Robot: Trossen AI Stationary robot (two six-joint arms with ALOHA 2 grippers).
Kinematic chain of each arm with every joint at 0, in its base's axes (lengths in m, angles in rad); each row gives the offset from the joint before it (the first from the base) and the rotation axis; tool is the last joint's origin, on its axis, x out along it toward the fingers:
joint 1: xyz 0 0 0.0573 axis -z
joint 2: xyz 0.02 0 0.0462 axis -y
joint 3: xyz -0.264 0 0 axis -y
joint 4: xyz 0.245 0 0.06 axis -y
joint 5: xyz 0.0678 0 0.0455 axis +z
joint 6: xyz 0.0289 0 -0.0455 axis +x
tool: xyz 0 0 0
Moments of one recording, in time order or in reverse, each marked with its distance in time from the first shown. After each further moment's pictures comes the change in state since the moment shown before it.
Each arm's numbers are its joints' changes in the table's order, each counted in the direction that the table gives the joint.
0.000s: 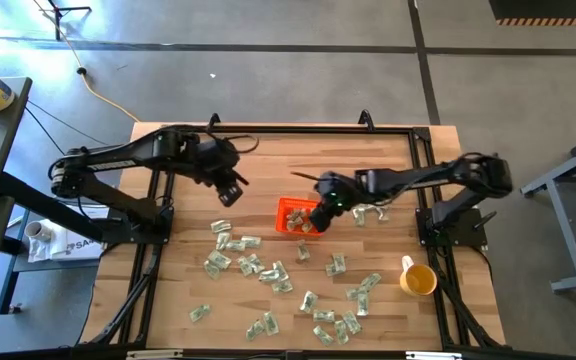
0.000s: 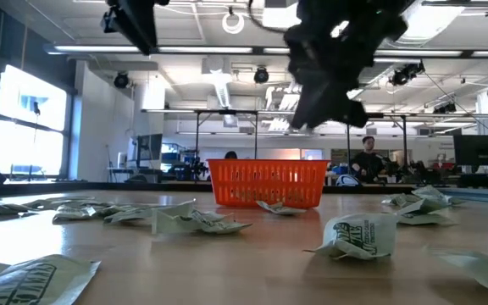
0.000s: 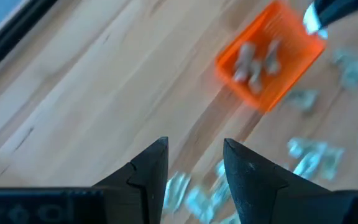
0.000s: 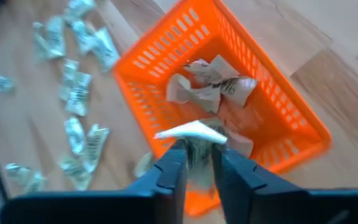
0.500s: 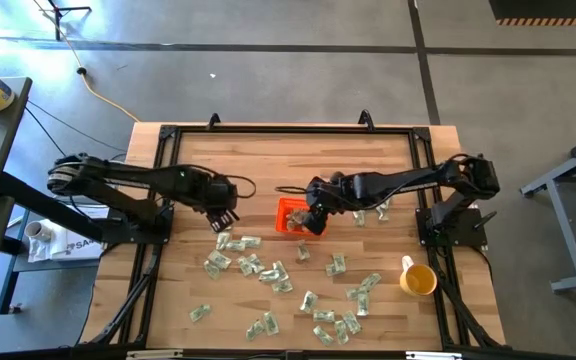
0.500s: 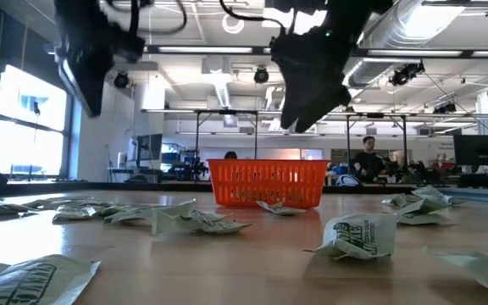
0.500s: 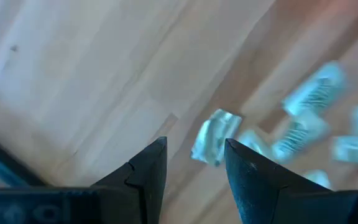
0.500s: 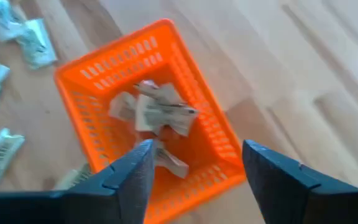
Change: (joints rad) left arm 0.139 0.033 -0.469 0.147 0.052 -0.123; right arm -0.082 -0.089 0.209 -0.276 -0.357 -0.188
